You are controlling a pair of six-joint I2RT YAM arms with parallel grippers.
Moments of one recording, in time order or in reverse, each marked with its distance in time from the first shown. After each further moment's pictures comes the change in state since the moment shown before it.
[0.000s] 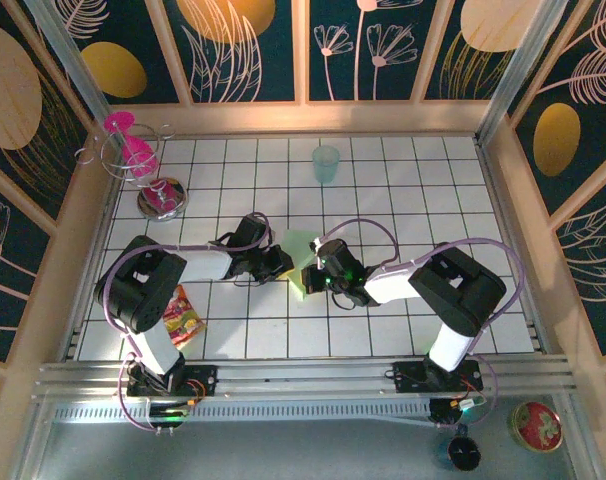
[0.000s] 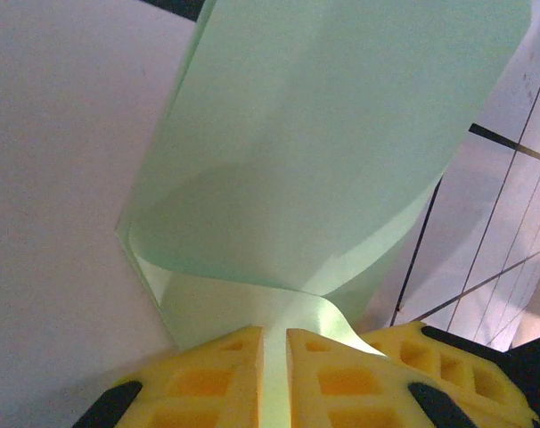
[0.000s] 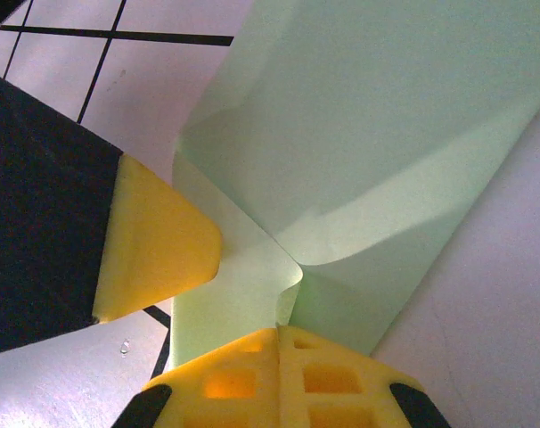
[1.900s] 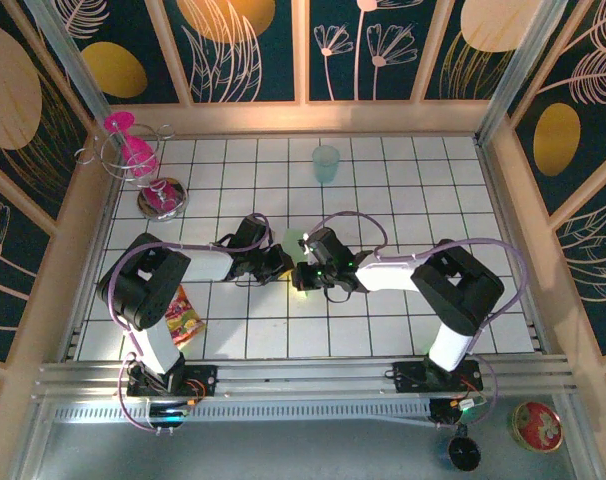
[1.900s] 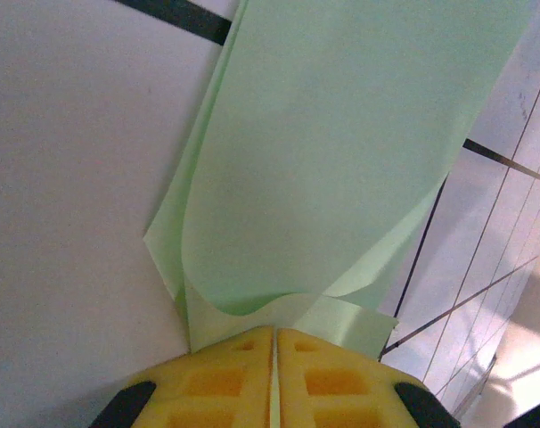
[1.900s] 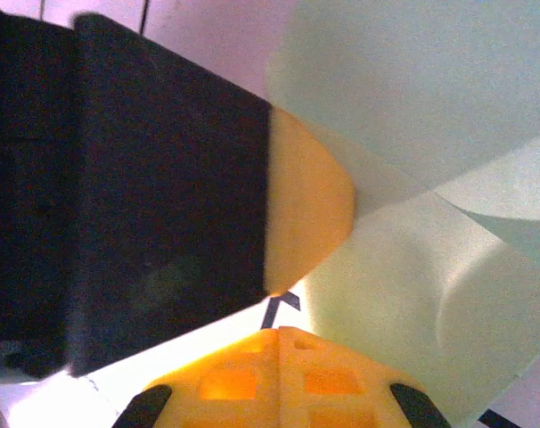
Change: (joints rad) left arm 0.000 0.024 -0.012 0.064 0.004 -0.047; right arm 0.006 0.014 0.177 -0.296 -0.172 0.079
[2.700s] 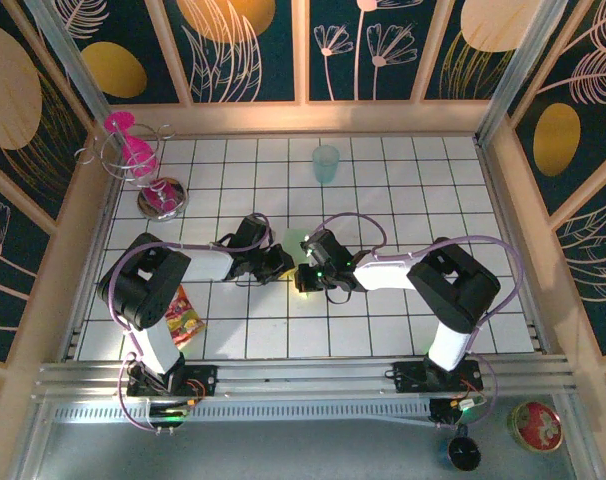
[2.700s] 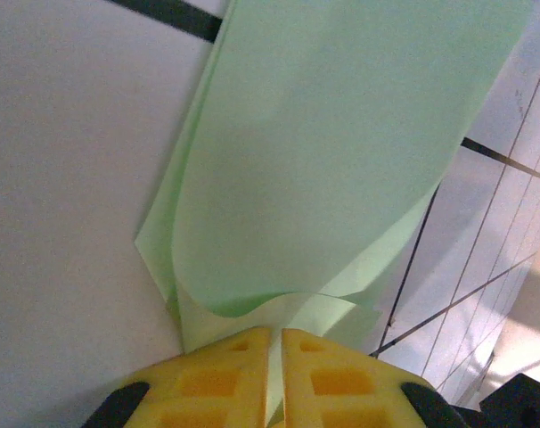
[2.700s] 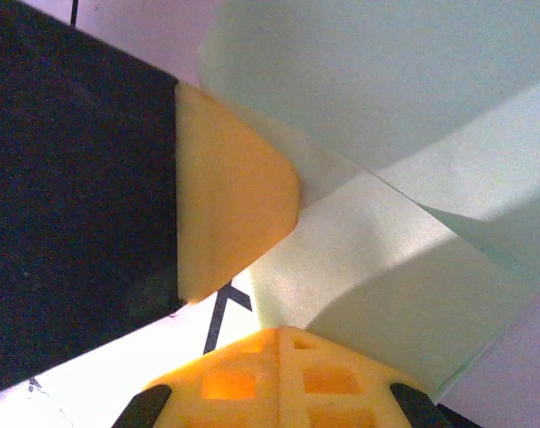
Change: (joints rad) left arm 0.000 0.002 0.007 -0.002 0.008 0.005; right arm 0.000 0.021 0.009 -0.044 0.040 -0.005
